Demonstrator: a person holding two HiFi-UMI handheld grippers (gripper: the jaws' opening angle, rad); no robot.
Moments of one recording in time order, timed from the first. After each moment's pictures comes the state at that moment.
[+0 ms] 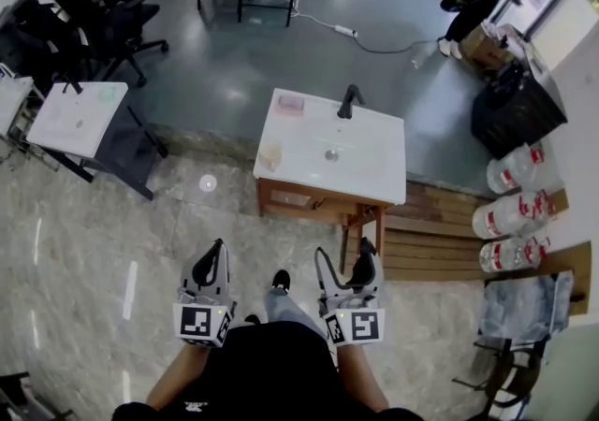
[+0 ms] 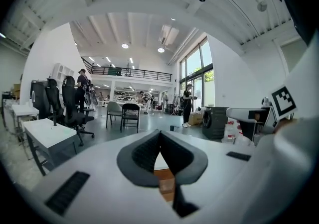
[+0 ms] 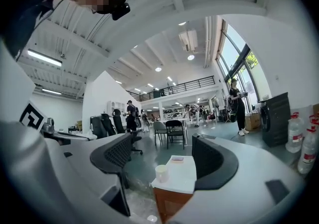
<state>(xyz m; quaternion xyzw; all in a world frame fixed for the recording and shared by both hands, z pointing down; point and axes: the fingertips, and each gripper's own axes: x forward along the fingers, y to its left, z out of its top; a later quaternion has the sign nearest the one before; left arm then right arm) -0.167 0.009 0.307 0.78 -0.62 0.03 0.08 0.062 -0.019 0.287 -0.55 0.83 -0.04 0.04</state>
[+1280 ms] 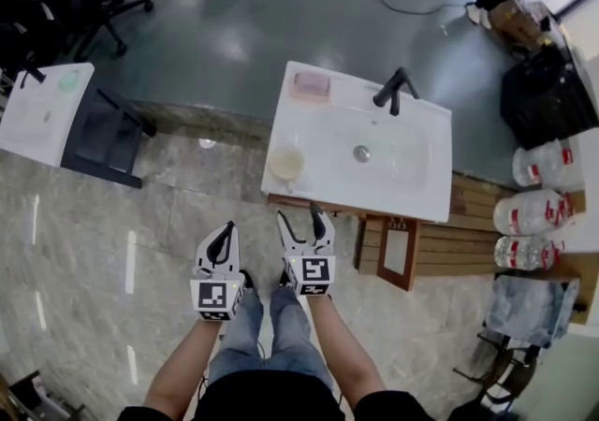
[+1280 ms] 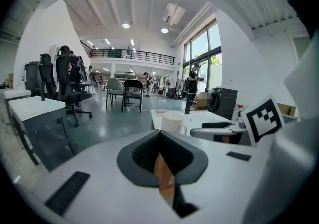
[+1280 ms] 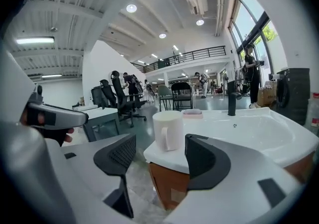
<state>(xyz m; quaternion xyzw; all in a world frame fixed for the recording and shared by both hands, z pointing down) -0.219 -0.175 0.558 0.77 -0.61 0.10 0.15 -0.083 -0.236 0.595 -0.51 0.84 -0.13 -0.11</state>
